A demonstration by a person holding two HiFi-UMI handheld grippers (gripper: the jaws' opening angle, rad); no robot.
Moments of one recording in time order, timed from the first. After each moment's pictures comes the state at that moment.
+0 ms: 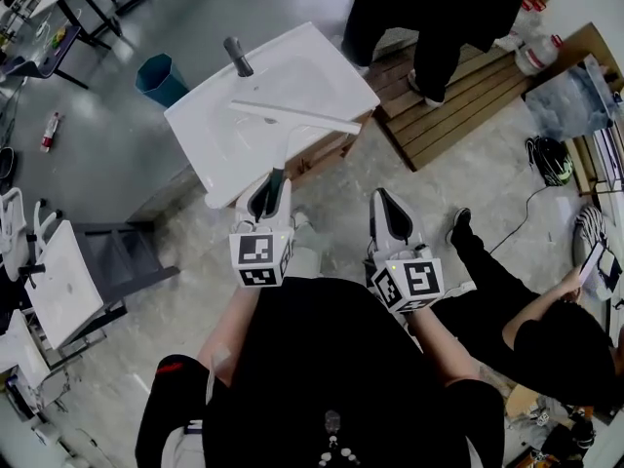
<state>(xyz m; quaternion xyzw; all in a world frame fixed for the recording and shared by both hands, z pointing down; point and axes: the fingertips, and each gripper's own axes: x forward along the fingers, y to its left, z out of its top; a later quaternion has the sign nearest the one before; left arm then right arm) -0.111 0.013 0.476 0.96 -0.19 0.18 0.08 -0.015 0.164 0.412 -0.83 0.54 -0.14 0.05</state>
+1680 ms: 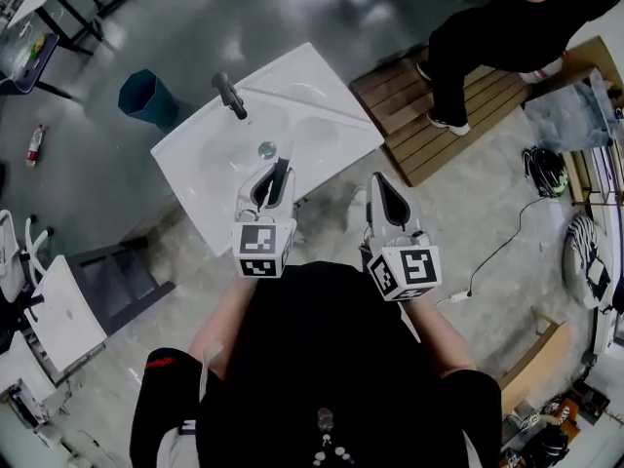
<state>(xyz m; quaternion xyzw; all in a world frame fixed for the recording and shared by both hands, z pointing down) 0.019 -0.102 0.492 0.96 -0.15 0.20 0.08 0.111 0.025 0.411 -0.83 0.54 -0.14 0.03</state>
